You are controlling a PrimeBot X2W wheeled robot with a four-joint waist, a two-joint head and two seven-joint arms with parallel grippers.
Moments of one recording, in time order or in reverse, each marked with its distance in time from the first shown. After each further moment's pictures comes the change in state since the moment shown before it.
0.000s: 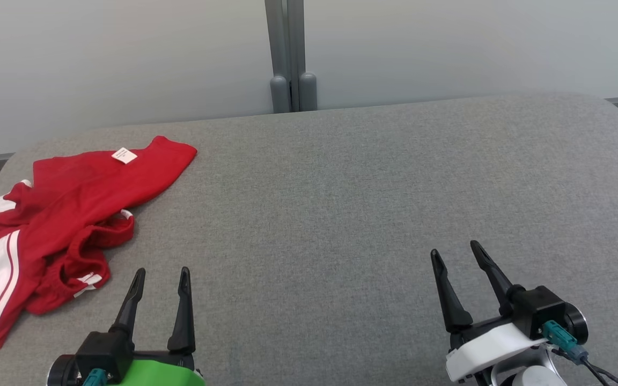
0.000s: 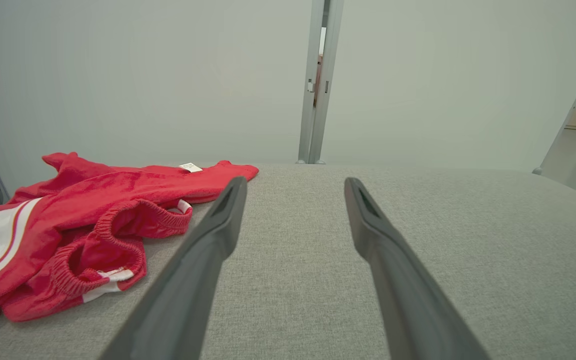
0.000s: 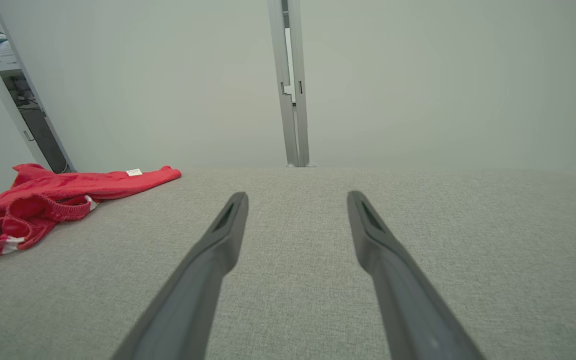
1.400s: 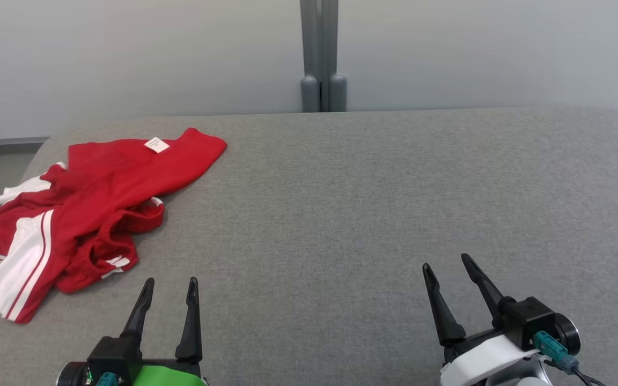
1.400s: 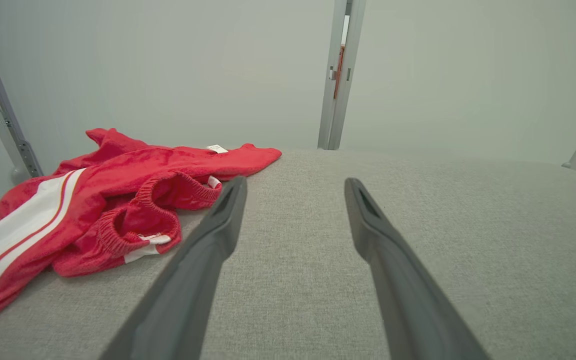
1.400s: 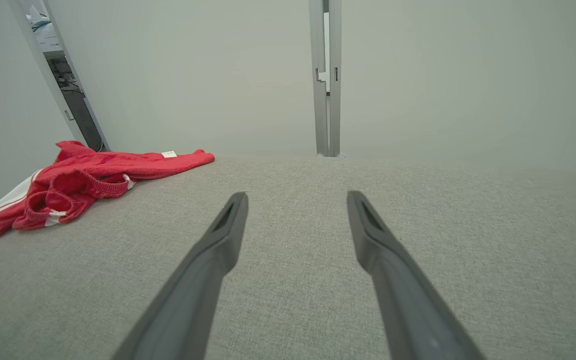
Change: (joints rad) left arm 0.006 0.000 -0.023 0.038 0.013 0.018 -0.006; right arm 0.026 -0.001 0.028 0.008 -0.007 0.001 -0.004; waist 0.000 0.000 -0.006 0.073
